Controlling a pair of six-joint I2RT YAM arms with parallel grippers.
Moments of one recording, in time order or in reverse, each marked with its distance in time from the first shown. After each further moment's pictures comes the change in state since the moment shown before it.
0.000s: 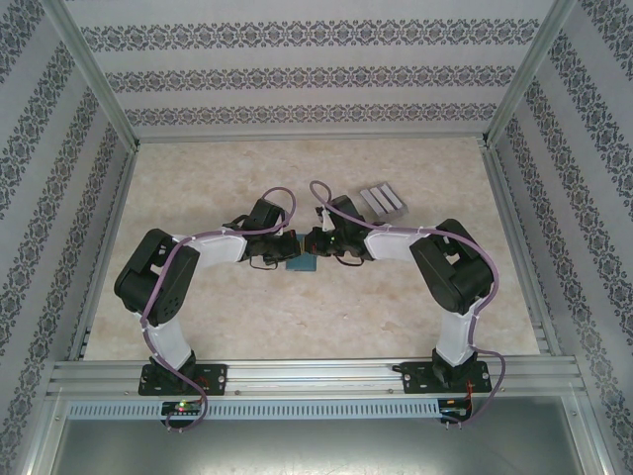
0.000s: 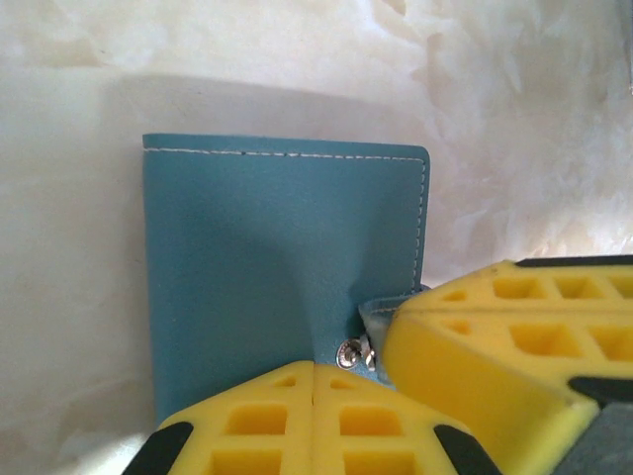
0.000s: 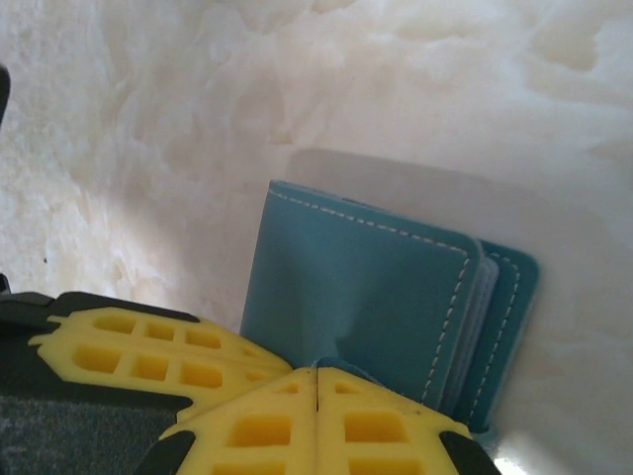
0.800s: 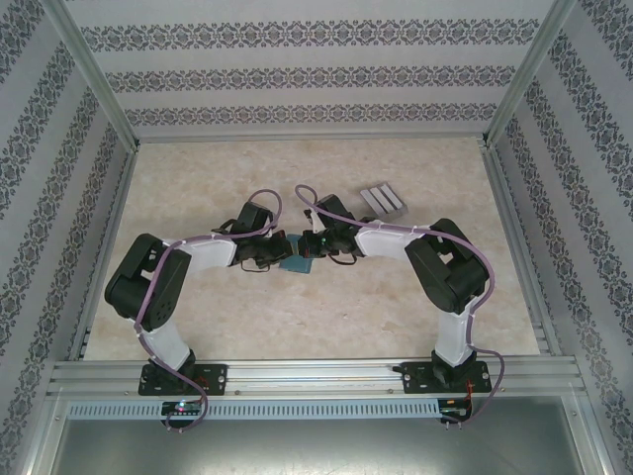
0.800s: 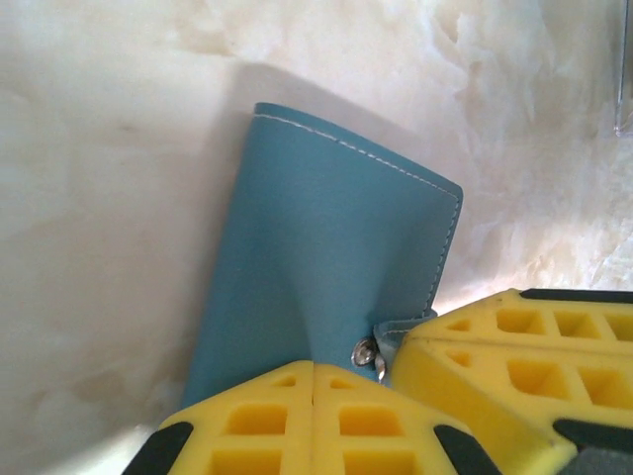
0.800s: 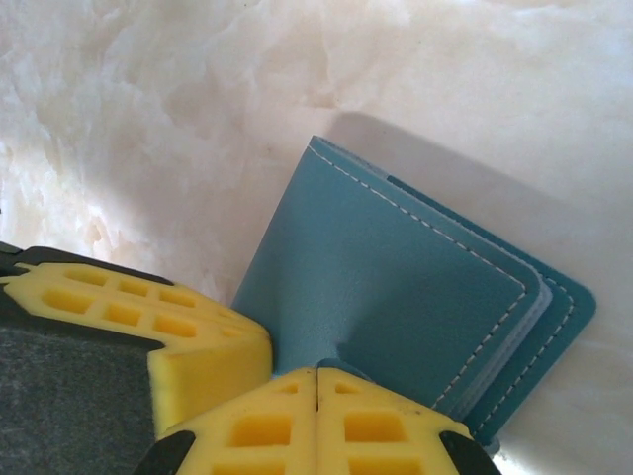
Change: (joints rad) left arm 0.064 -0.065 -0.098 0.061 0.038 -0.076; right arm 0.050 0.031 0.105 -0.157 0.048 -0.114
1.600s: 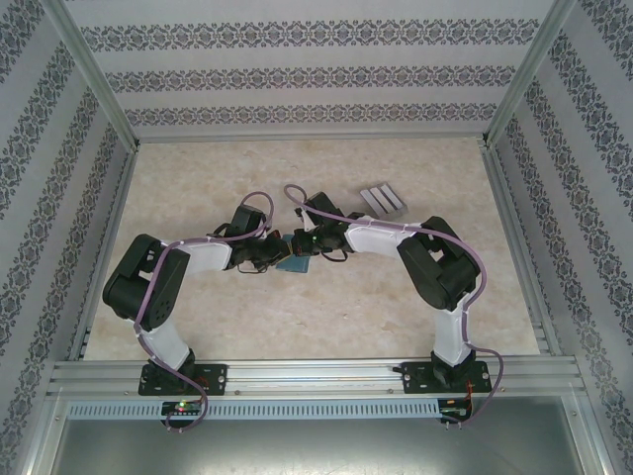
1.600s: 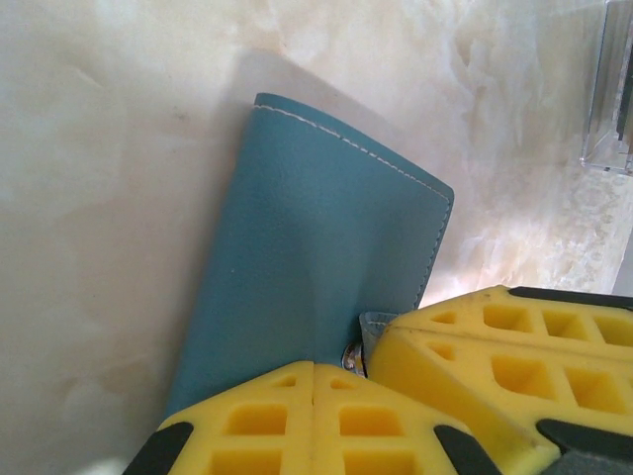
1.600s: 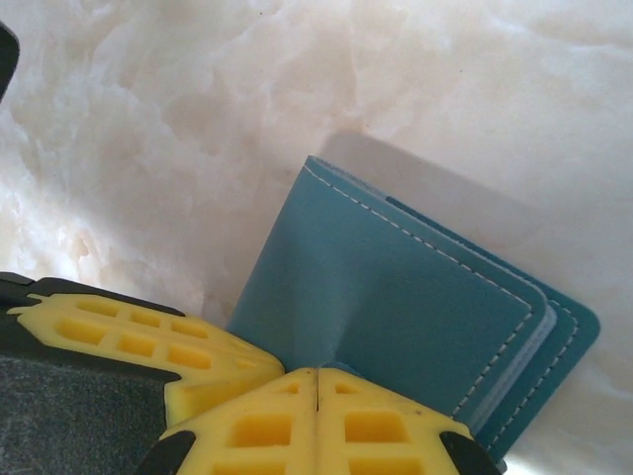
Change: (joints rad) left arm 0.032 0.002 -0.057 0.103 0.060 -0.102; right arm 0.039 0.054 0.106 -0.086 0.059 -0.024
